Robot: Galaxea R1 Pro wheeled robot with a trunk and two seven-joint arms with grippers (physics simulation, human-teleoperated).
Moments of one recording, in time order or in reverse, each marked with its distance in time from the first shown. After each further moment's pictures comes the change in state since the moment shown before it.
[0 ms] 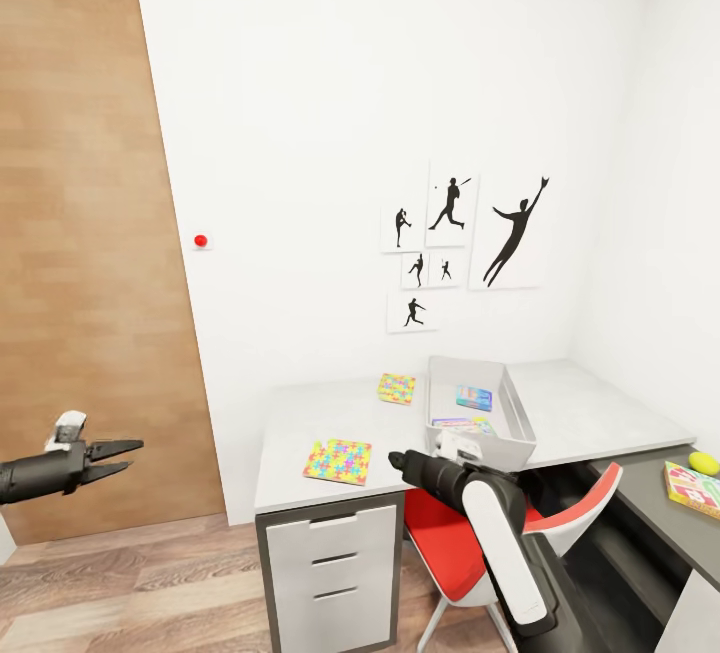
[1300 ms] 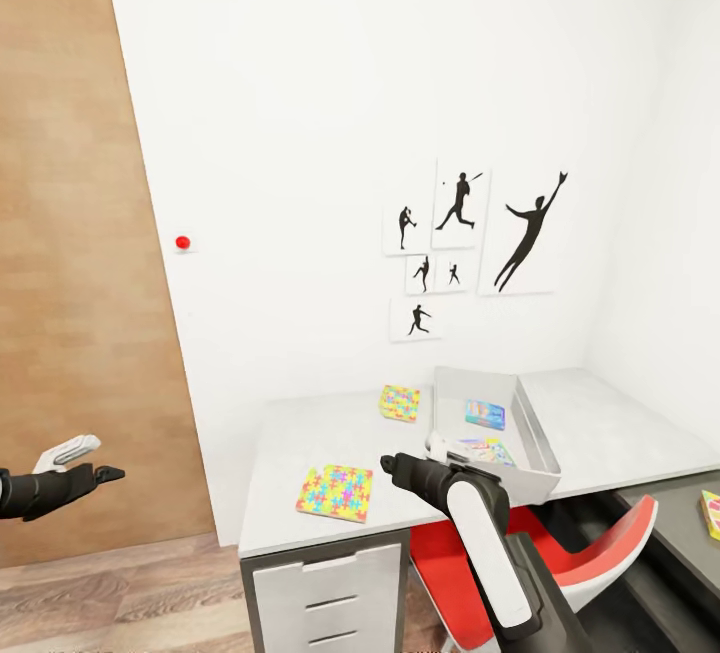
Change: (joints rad) left arm -0.007 -0.087 0.050 -0.002 0.007 -0.064 0.827; right arm -0.002 0.037 0.038 0.003 -0.002 0.003 -0.087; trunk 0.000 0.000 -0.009
